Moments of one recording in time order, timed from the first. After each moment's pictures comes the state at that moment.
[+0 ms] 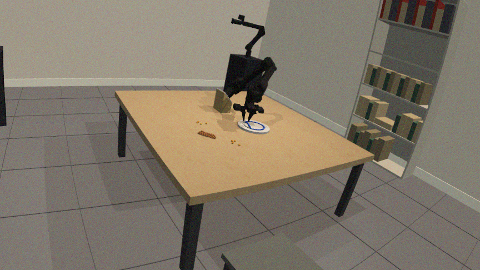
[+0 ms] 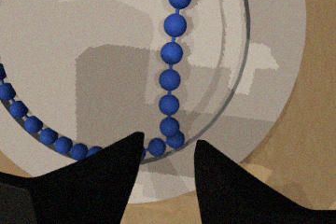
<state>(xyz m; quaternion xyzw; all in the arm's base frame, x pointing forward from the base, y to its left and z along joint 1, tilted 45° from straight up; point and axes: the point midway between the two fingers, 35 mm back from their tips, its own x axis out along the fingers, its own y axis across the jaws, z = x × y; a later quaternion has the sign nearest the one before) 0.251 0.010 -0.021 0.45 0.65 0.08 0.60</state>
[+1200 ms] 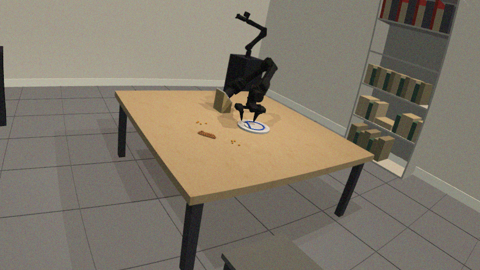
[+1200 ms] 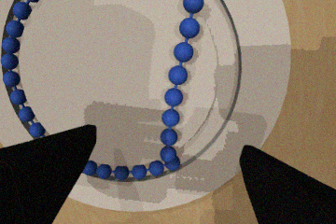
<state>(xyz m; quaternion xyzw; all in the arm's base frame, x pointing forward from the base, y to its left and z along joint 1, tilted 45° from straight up) 0.272 -0.006 -0.016 0.43 0.65 0.10 0.61</state>
